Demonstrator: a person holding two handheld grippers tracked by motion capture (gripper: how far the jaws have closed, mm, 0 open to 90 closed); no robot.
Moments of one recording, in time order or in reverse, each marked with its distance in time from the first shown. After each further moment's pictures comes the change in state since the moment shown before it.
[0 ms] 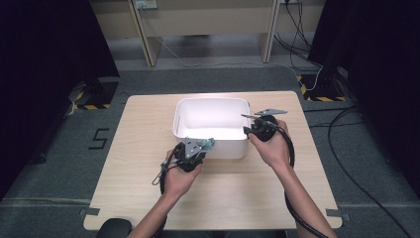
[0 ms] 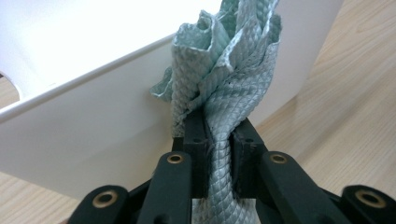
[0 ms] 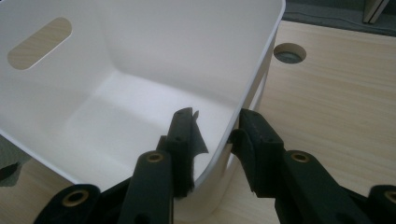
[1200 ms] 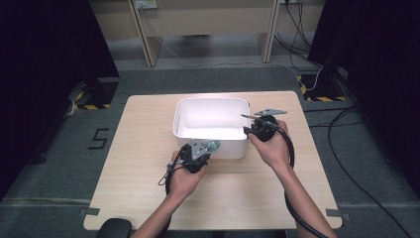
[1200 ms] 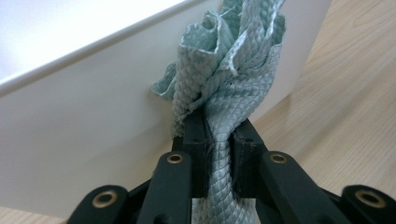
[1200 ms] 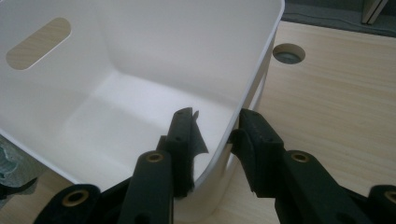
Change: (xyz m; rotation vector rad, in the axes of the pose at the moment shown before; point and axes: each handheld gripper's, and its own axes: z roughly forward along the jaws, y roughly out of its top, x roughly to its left) left arm -0.011 -0.001 0.012 0.006 -0.013 0.014; right arm 0.000 0.000 0.000 -0.003 -0.003 0.002
